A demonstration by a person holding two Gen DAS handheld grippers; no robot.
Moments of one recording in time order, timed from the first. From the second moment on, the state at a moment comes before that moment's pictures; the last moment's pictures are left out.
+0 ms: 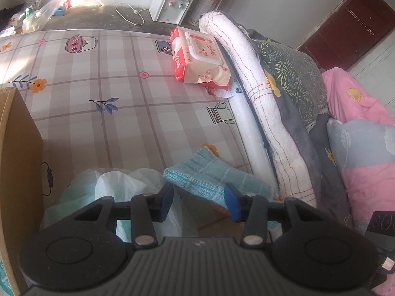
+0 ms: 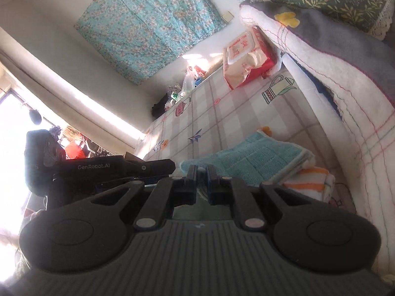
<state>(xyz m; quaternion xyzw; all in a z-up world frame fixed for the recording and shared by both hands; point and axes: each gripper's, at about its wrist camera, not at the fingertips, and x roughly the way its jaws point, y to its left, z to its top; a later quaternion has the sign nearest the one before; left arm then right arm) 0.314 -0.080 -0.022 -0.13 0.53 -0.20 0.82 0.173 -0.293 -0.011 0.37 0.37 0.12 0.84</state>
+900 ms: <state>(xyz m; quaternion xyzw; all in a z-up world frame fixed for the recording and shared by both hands) 0.356 -0.112 -0.052 -0.18 0.59 -0.20 0.77 0.265 -0.334 -0.052 0.30 0.44 0.02 0.84</state>
